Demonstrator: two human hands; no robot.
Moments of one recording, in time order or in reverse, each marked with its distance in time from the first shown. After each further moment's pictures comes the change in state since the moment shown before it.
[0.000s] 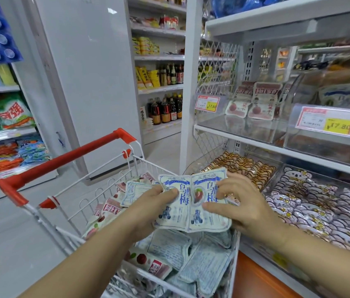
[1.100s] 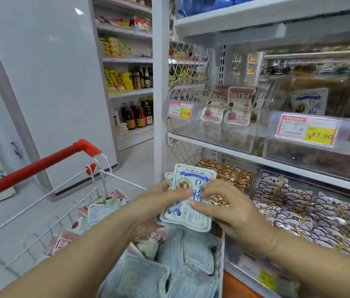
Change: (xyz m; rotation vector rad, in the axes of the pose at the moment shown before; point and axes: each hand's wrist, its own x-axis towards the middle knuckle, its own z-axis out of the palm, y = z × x) left_hand 0.060 0.036 0.046 0.012 -0.301 0.072; right_hand -0.003 0.034 -0.004 0.030 -0.032 0.099
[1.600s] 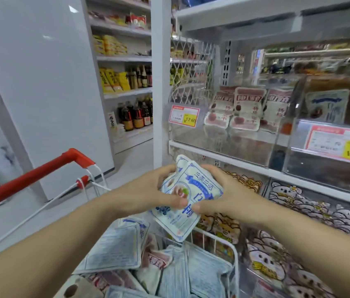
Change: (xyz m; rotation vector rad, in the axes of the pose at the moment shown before) left_hand 0.037 0.053 -0.049 0.602 -0.203 0.180; right_hand 0.071 0.032 0.004 0.917 -0.320 1.012
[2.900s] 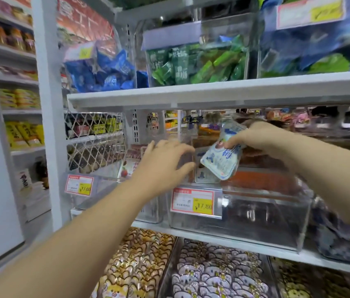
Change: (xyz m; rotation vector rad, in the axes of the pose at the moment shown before) left_hand 0.148 0.195 0.103 1.002 0.374 0.512; right_hand -0.102 -0.131 -0.268 -0.468 0.895 0.382
